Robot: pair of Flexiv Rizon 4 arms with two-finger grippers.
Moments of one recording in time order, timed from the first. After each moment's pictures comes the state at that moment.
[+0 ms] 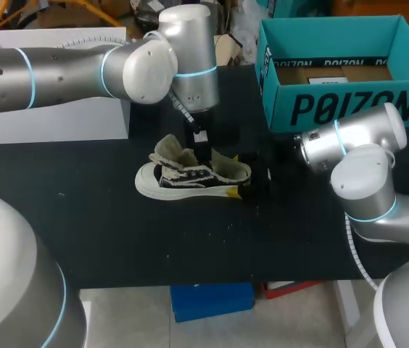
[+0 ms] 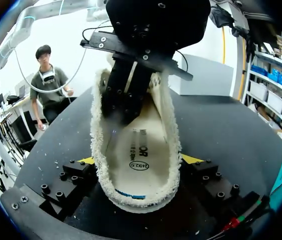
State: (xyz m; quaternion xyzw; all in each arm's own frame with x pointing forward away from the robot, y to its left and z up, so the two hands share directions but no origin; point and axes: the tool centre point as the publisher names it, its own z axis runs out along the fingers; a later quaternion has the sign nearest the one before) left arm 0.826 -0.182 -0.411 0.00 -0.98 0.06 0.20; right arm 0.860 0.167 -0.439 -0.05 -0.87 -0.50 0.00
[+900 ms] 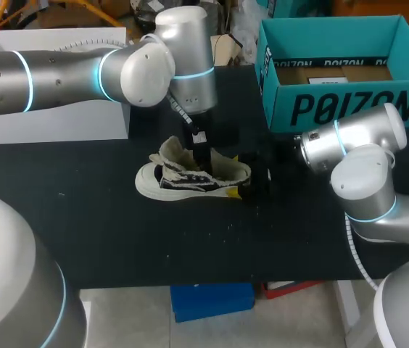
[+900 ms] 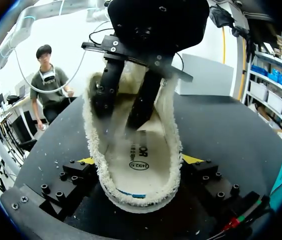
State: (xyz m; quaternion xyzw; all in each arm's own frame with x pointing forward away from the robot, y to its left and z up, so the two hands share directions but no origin) left arm 0.829 -0.179 -0.416 0.00 -0.98 0.07 0.19; right arm 0.859 0.167 -0.439 -0.05 -0.87 -0.50 0.00
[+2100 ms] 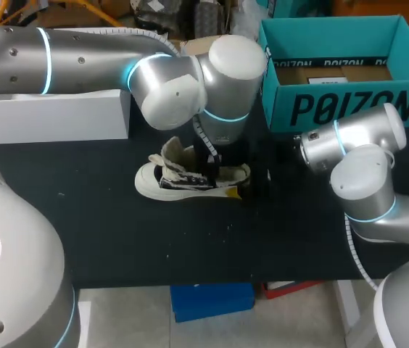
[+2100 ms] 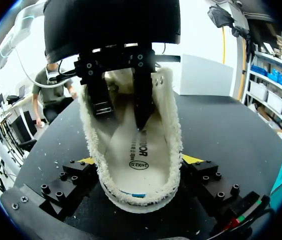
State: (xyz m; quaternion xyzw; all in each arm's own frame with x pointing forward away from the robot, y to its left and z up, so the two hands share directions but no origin) left arm 0.850 -0.160 -0.423 0.07 -0.99 -0.09 -0.05; right arm 0.860 0.168 -0.440 -0.05 -0.87 -0.50 0.00
